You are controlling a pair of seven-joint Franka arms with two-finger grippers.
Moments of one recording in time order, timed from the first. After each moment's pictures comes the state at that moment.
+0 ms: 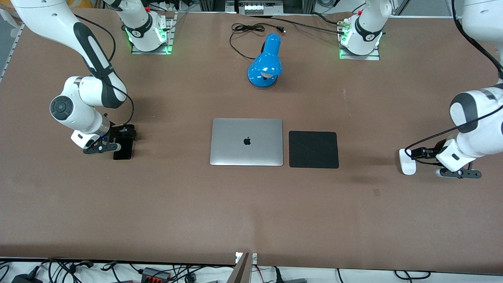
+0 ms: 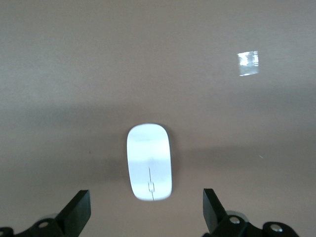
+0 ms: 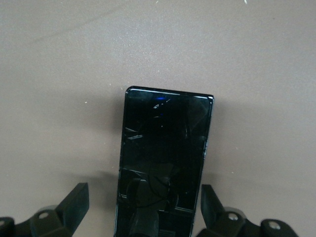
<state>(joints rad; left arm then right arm) 0.14 0.46 0.06 -1.84 -0.01 2.28 0.25 -0.04 0.39 0.00 -2.22 -0.02 2.56 -0.19</state>
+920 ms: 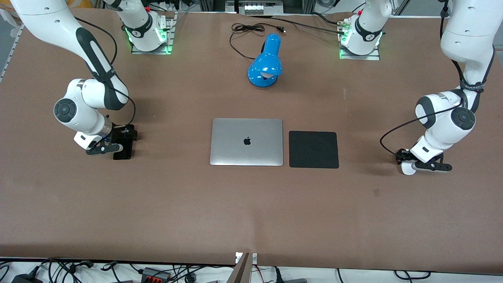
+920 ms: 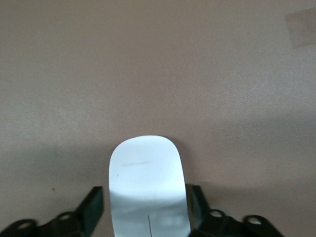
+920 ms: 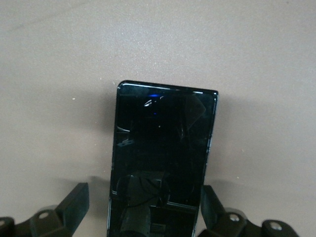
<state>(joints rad) 0.15 0.55 0.06 -2.08 -0.01 2.80 0.31 -0.04 0.43 0.00 -2.22 -0.02 2.59 -0.19</state>
